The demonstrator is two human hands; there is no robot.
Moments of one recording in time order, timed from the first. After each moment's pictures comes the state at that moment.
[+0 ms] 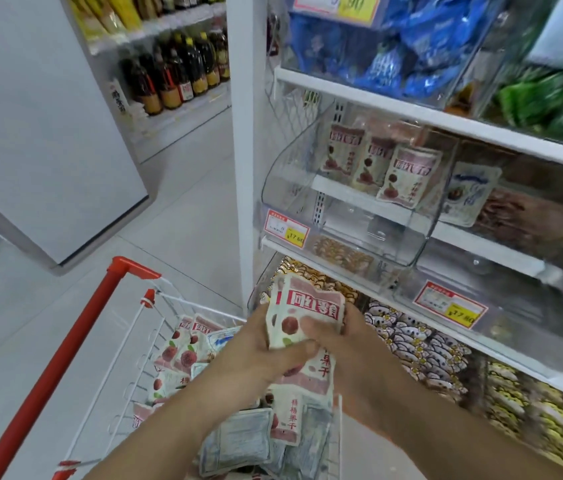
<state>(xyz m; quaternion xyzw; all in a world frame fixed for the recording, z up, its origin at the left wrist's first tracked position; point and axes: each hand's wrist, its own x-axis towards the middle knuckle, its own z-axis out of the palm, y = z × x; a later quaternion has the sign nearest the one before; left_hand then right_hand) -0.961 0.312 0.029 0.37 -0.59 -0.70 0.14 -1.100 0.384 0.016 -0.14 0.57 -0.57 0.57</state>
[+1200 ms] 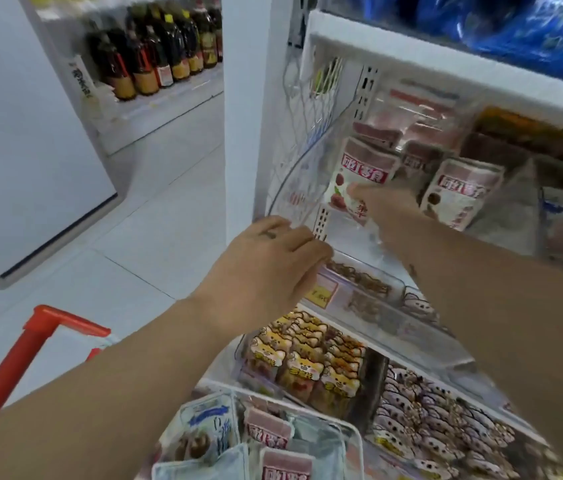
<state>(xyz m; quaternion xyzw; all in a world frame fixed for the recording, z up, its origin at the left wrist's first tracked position) -1.051 0.123 -0.005 0.10 -0.95 -0.05 0.28 -1.280 0.136 0.004 -0.19 0.81 -0.50 0.25</state>
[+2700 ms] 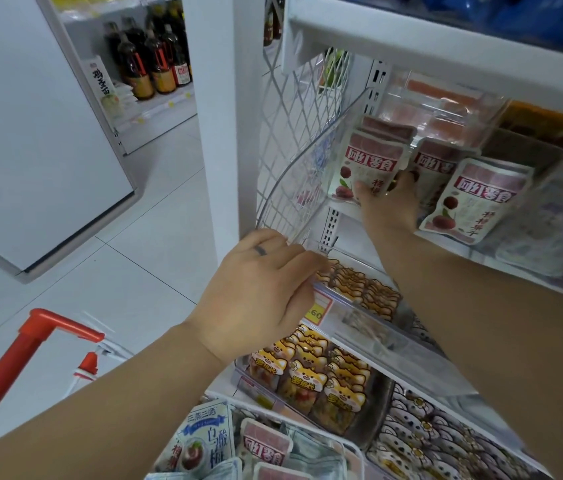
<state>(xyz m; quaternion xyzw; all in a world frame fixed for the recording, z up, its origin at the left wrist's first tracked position) -1.057 0.134 -0.015 0.16 -0.93 -0.09 0.33 -1.299 0.111 -0.042 -0.24 0.86 -0.44 0.09</state>
